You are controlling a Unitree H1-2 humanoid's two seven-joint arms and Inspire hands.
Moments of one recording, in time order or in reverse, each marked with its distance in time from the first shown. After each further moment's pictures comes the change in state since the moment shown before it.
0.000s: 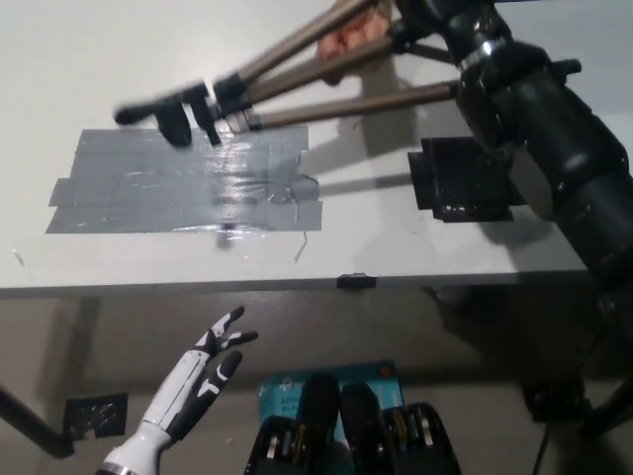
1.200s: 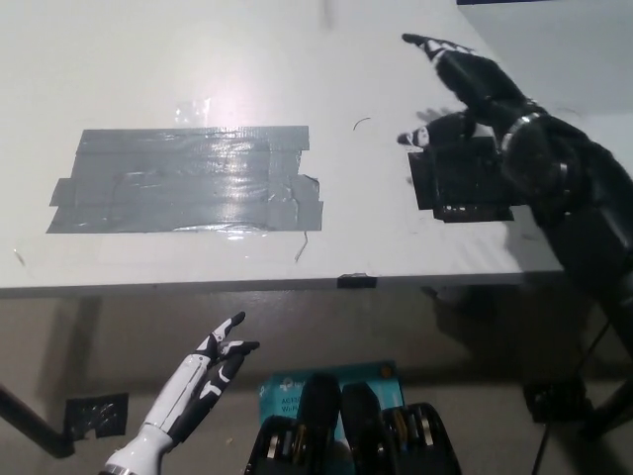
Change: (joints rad) left_arm 0.002 -0.002 -0.004 0.011 0.006 0.025 0.000; right_arm 0.305 -0.097 -0.144 -0.434 0.499 0.233 0.680
